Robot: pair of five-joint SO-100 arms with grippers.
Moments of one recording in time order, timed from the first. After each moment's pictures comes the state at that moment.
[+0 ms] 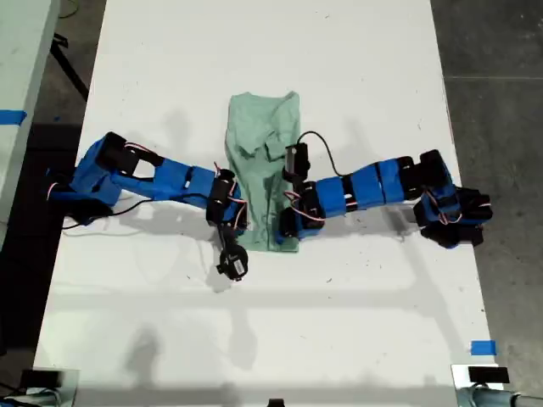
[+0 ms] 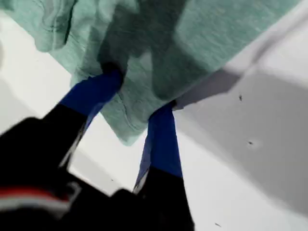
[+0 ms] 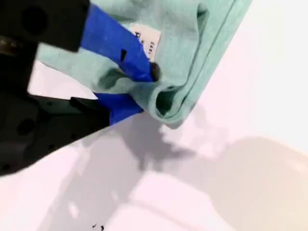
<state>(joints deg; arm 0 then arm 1) 4.7 46.1 55.9 82.9 -9.7 -10.7 56.2 68.2 67.6 -1.0</state>
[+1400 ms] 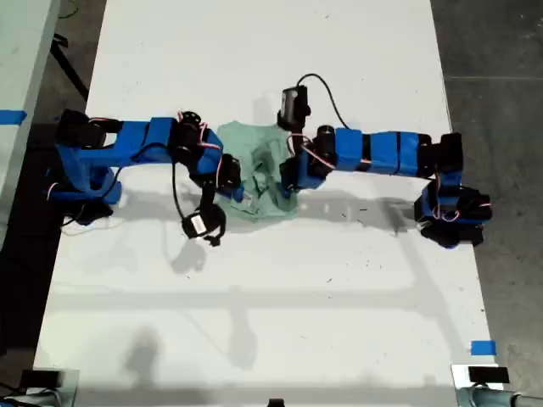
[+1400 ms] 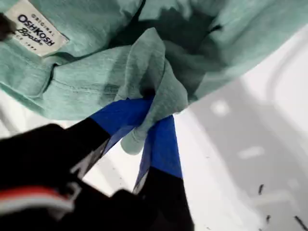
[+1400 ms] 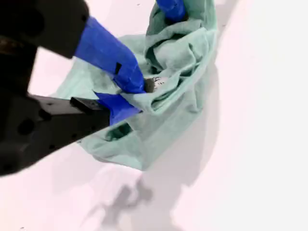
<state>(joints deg) -2.5 70.9 55.5 89.6 4.6 3.5 70.3 62.2 76.0 -22.9</state>
